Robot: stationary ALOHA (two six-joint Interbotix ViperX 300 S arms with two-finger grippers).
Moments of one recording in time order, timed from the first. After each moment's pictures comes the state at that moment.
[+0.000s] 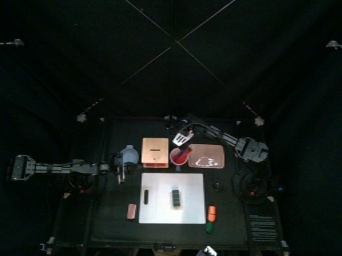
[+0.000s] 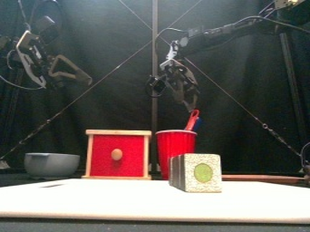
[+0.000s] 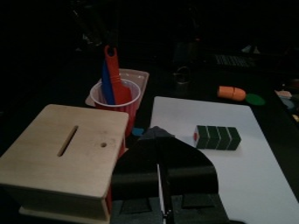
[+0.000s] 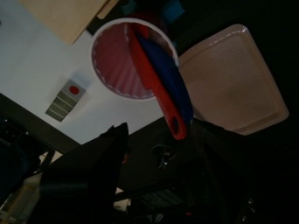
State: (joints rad) left arm 0.15 -0.69 1.25 -0.03 -0.42 0.00; right arm -0.54 0.32 -0.34 0.18 1.68 0.20
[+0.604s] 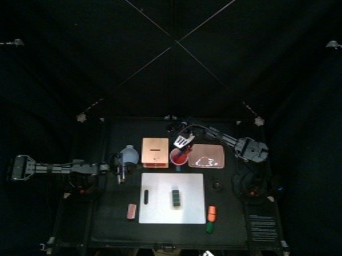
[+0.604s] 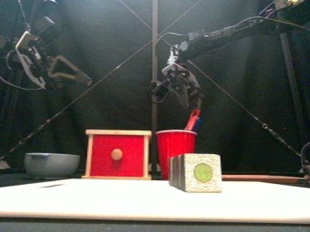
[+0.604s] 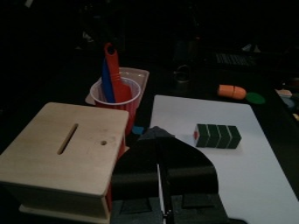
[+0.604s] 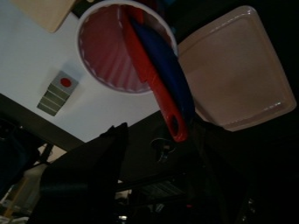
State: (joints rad) left arm 0.15 -0.69 1.26 -0.03 -0.42 0.00; right arm -0.52 0.32 -0.29 0.19 1.69 0.21
